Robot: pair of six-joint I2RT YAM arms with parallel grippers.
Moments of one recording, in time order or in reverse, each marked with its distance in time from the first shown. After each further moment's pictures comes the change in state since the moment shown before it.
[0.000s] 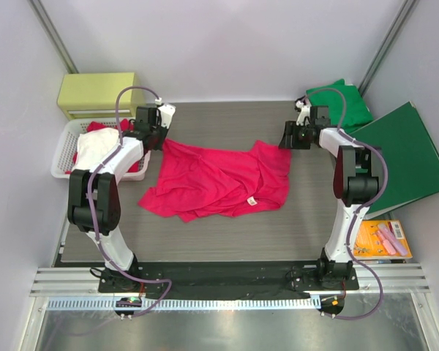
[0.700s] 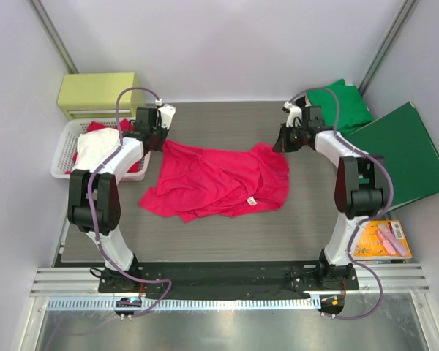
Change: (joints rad) left arm 0.000 0.000 -0.006 0.000 0.008 0.000; right arm 0.078 -0.113 -0.076 -0.037 -0.069 -0.027
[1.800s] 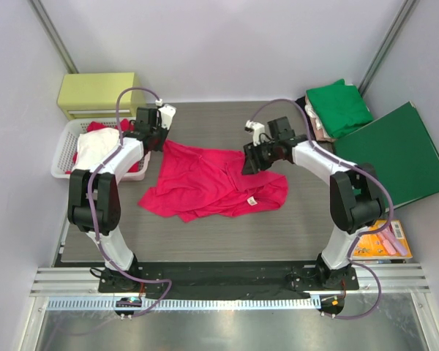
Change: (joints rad) left arm -0.003 0.000 -0.002 0.000 0.003 0.000; right arm 0.242 -0.163 -0.117 -0.101 -0.119 -0.082
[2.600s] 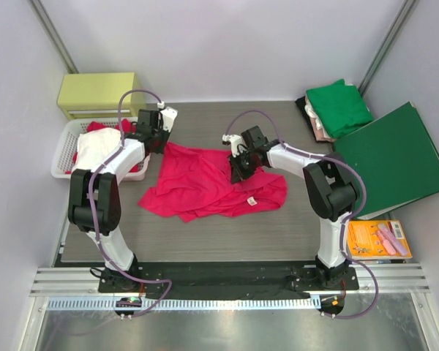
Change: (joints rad) left arm -0.010 0.000 -0.019 -0.003 -0.001 0.001; right arm 0.195 0.204 0.089 0.030 0.134 -0.014
